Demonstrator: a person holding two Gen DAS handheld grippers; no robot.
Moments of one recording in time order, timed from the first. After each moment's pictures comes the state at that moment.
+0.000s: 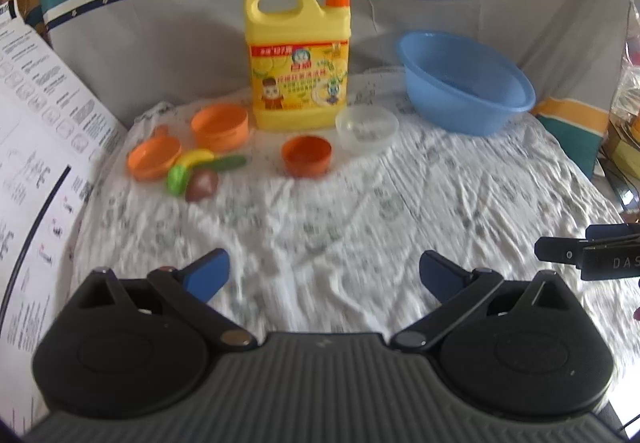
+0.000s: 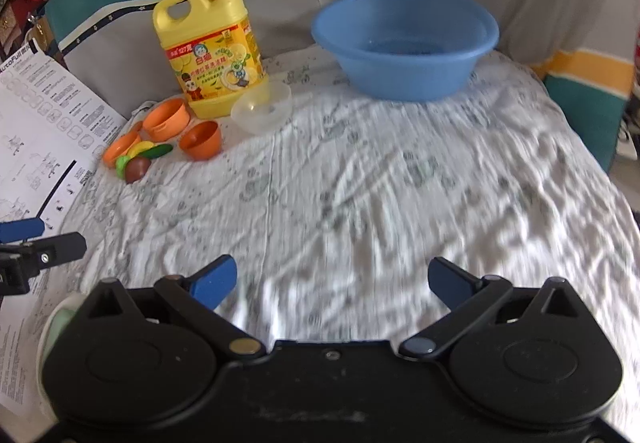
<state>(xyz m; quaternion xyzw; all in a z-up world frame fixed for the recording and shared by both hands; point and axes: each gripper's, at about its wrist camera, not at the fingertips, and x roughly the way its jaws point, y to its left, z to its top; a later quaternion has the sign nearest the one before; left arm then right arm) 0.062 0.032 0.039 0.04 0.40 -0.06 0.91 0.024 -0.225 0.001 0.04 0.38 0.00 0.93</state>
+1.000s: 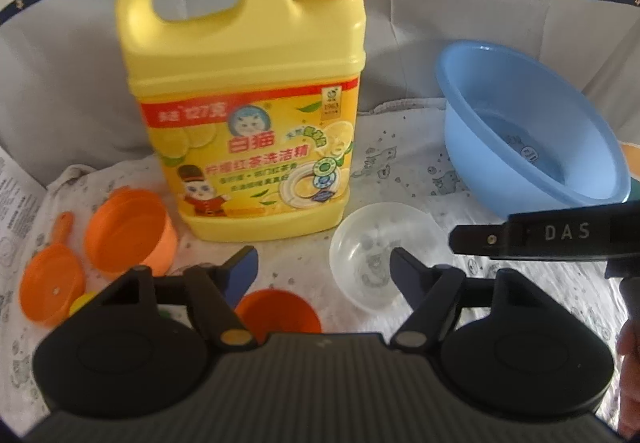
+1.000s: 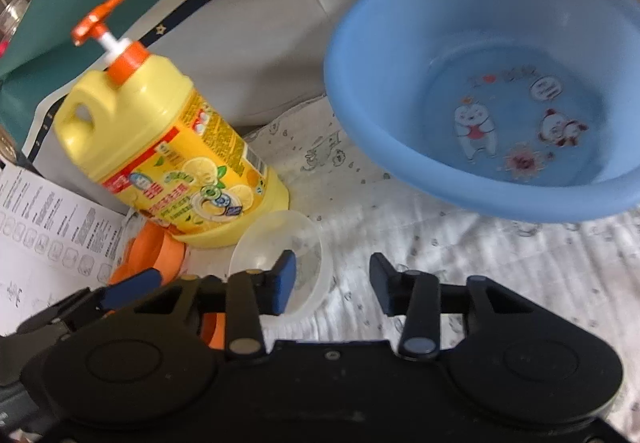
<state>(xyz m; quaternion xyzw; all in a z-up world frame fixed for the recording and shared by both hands) 0.304 -0.021 -0.037 0.04 0.42 -0.08 0.90 0.288 -0.215 -0.017 0.19 0.38 0.05 0.90</state>
